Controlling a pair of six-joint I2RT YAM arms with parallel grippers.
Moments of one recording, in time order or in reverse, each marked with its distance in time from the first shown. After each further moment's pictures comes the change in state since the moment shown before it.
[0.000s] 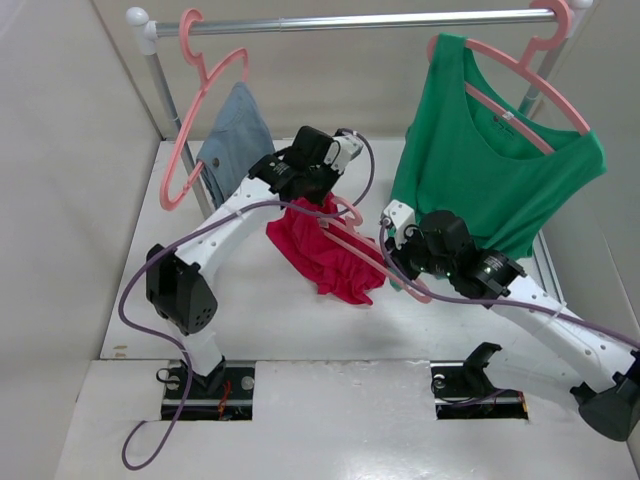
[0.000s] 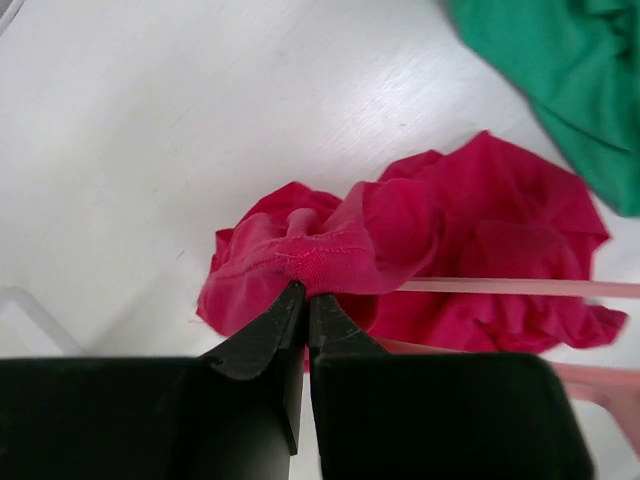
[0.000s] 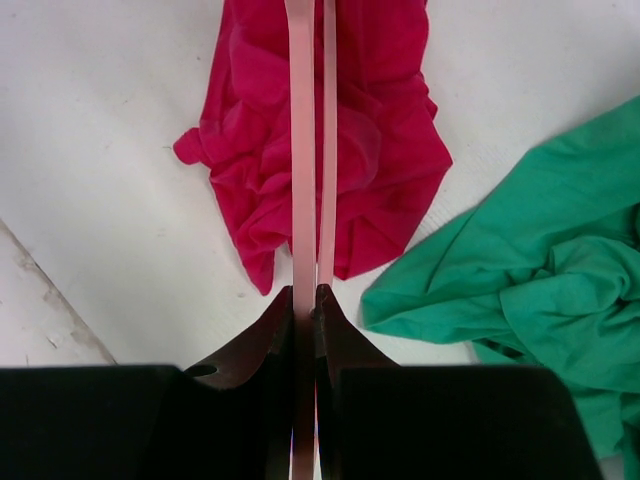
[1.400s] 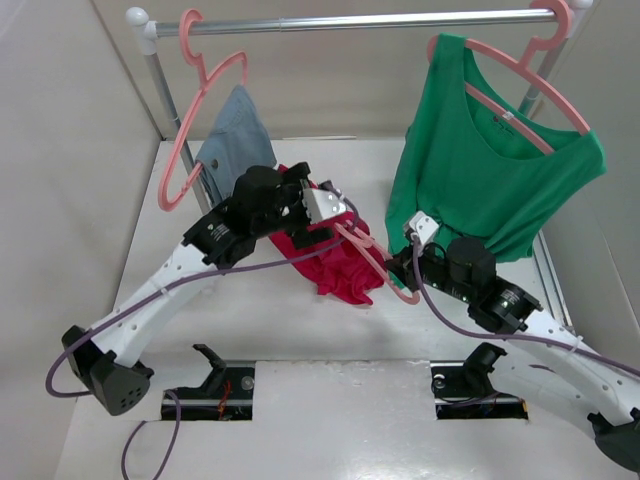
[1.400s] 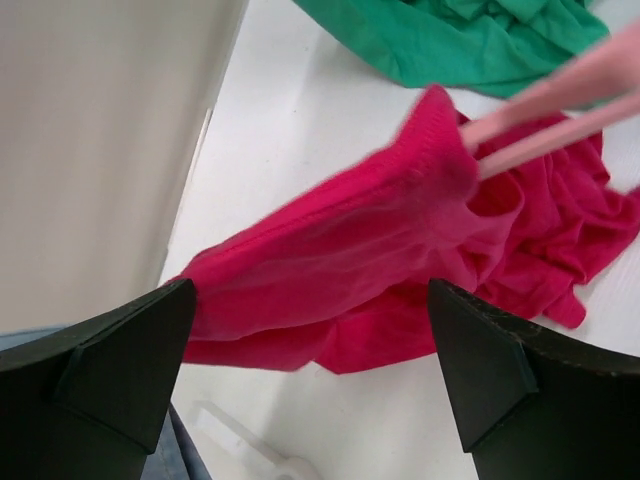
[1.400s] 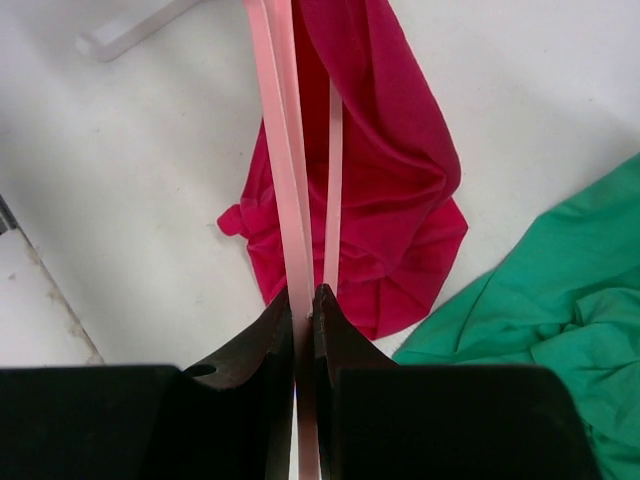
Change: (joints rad) left arm -0.054 -0.530 -0.418 0.230 0.196 0.492; right arm 0.010 -0.257 -0.261 0.319 -0.005 0.110
